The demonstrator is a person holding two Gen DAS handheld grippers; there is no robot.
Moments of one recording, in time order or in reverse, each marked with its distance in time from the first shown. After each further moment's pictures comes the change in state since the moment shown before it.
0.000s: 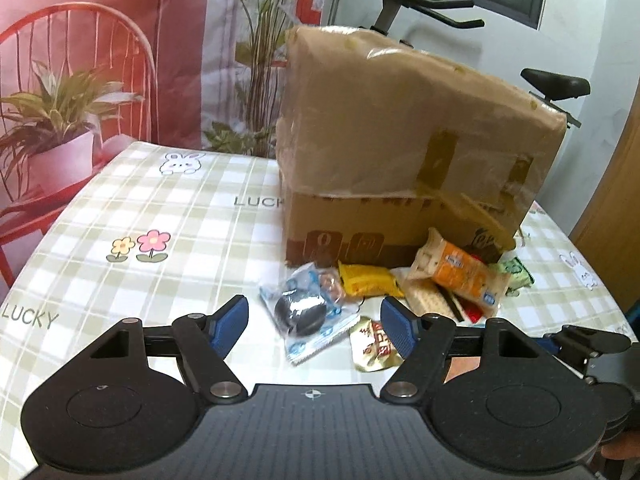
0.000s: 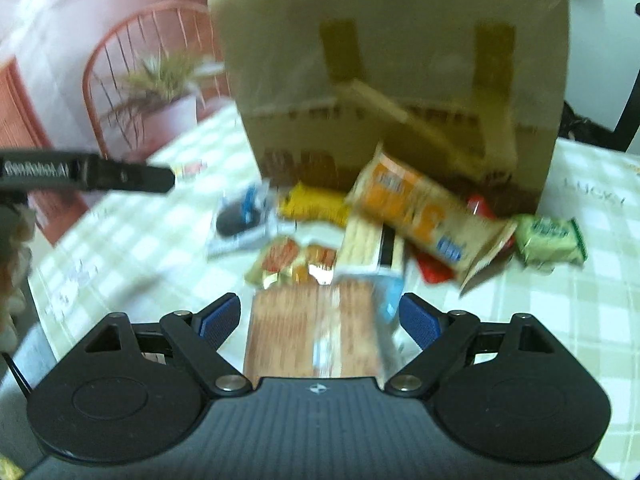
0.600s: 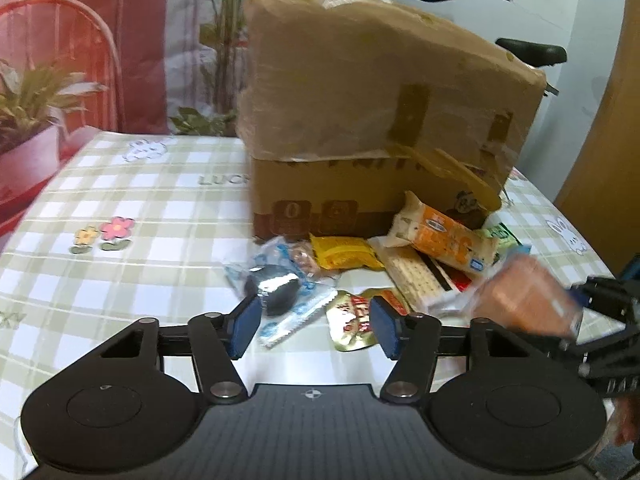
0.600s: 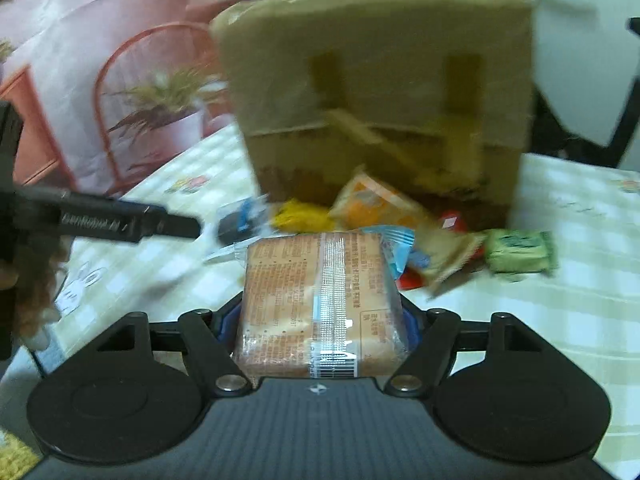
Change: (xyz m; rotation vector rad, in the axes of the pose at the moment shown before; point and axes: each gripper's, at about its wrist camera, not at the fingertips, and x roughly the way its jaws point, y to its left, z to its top) left arm 0.023 -0.012 -0.014 0.067 0.052 -0.081; right arm -0.040 -0.018 -0.008 -0.006 -0.084 -0.019
